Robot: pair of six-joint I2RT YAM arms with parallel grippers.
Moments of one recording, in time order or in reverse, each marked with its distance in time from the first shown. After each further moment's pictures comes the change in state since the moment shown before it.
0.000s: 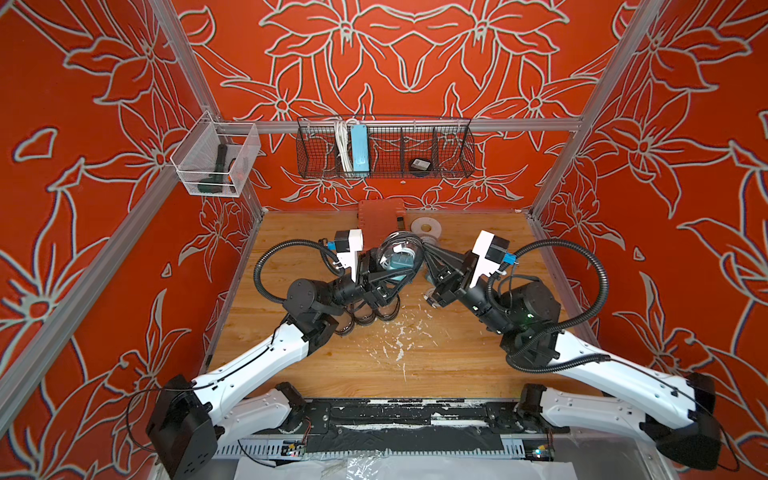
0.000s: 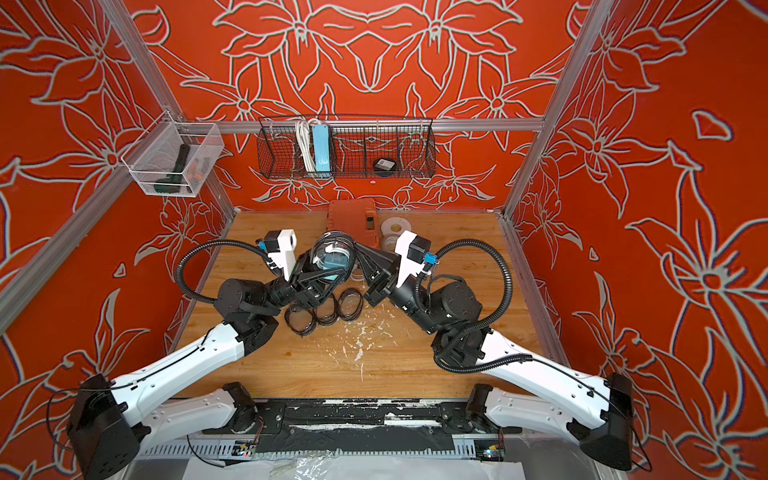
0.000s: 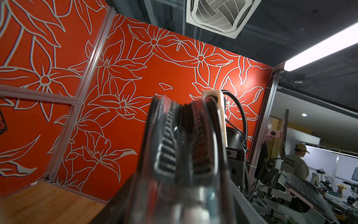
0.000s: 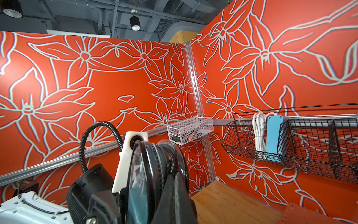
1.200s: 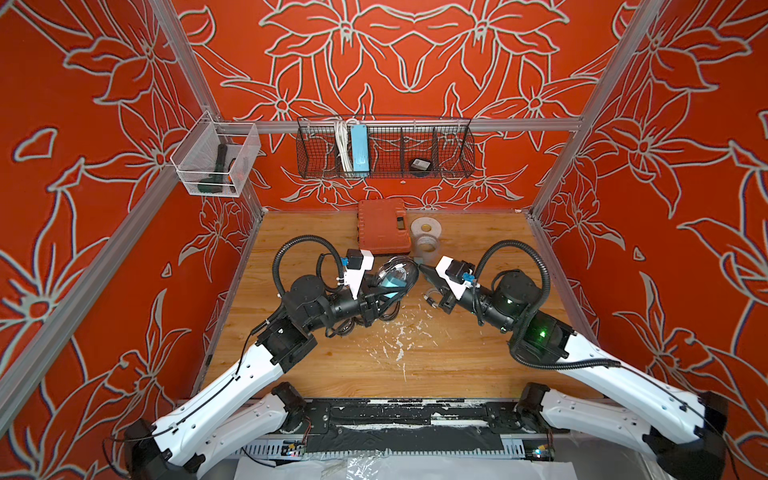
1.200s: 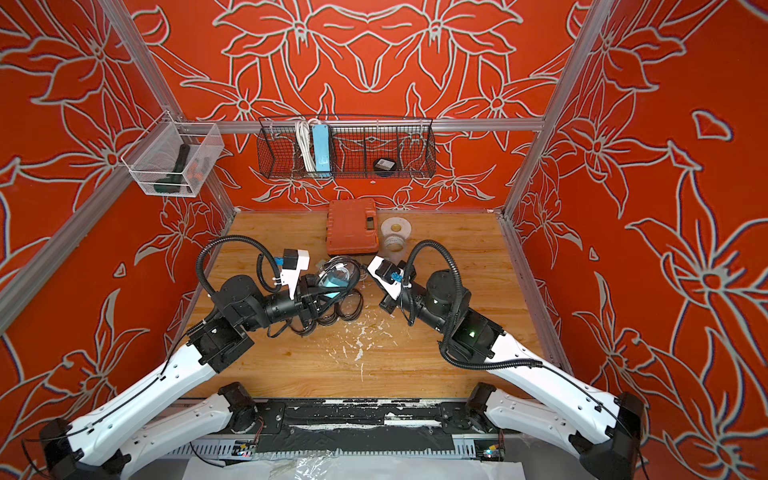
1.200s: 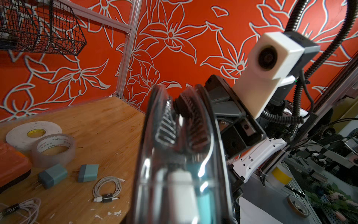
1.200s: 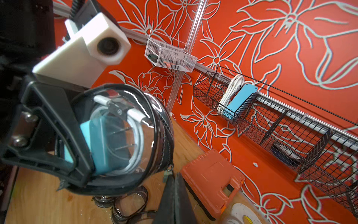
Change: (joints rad) left arm 0.002 -0.234 0.015 -0.853 -0.071 0.345; right arm -0.171 -0.064 -0.053 -0.456 -0.122 -0.552
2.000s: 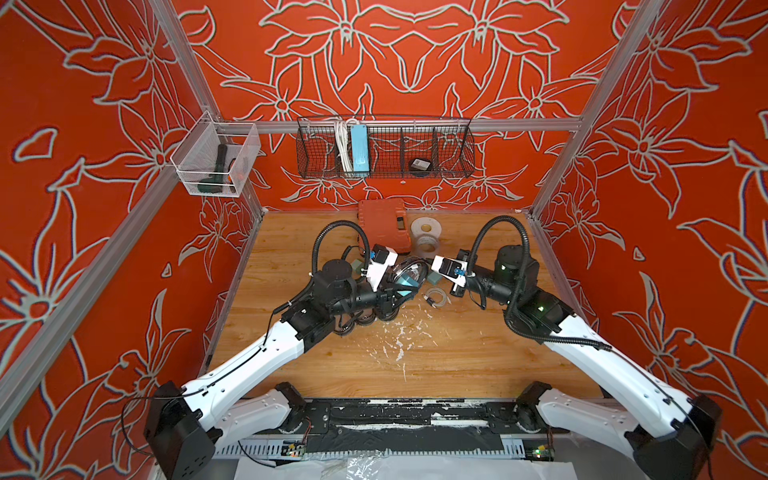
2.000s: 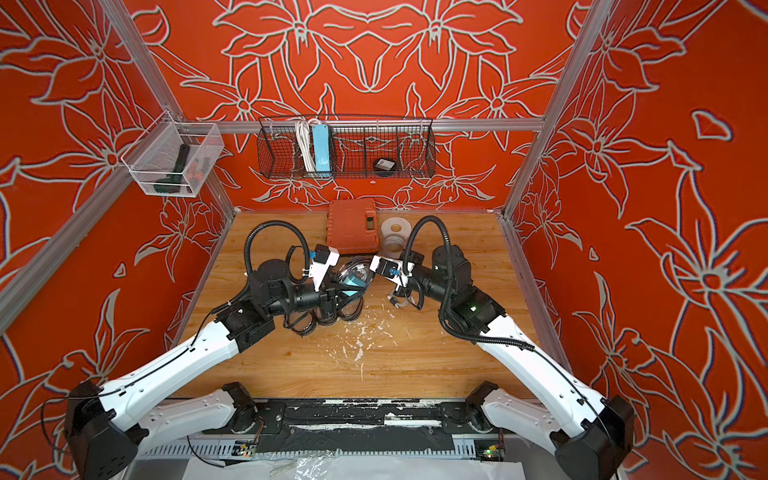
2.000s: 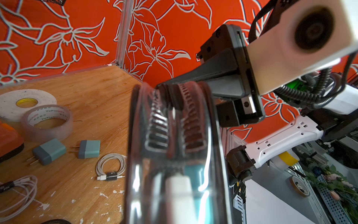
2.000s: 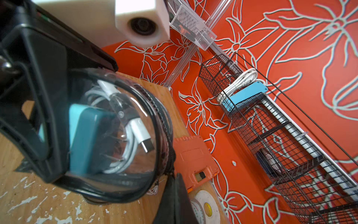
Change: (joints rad) left arm -0.009 0.220 0.090 -0.080 0.030 0.065; right arm -0.255 0.099 0.097 -0.186 -0.297 -0.381
